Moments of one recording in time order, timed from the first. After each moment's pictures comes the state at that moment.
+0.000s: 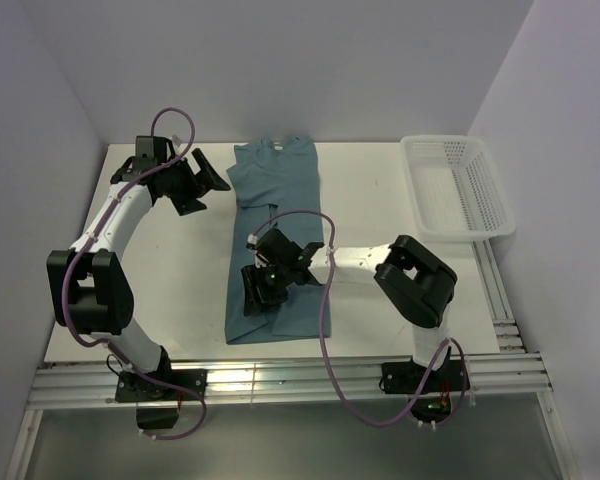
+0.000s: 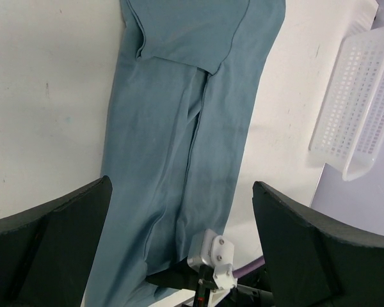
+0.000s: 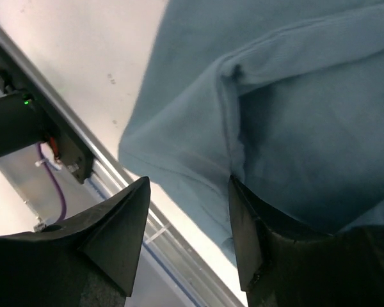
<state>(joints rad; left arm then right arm) -0.06 1.66 1.39 -0.57 0.43 -0.62 0.96 1.88 1.15 -0.22 -0.42 0.66</state>
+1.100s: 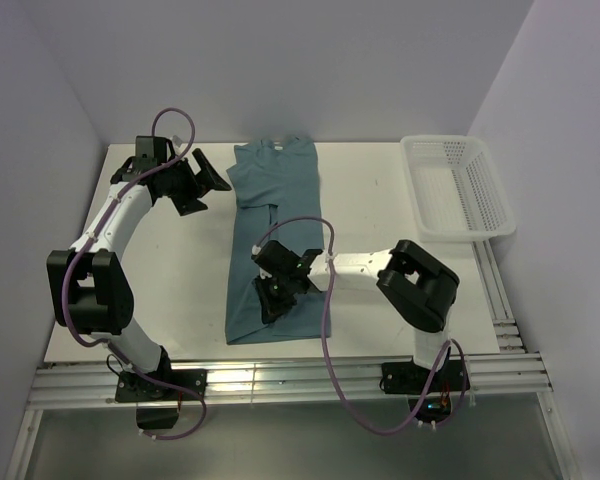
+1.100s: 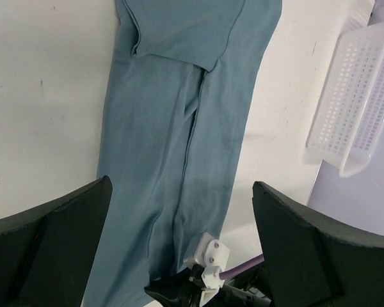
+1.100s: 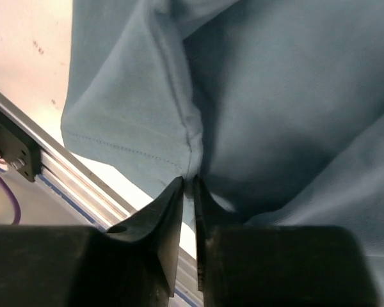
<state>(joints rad) -0.06 1.66 1.39 -0.57 0.45 -0.62 1.00 1.86 1.11 -0.34 -0.29 0.65</state>
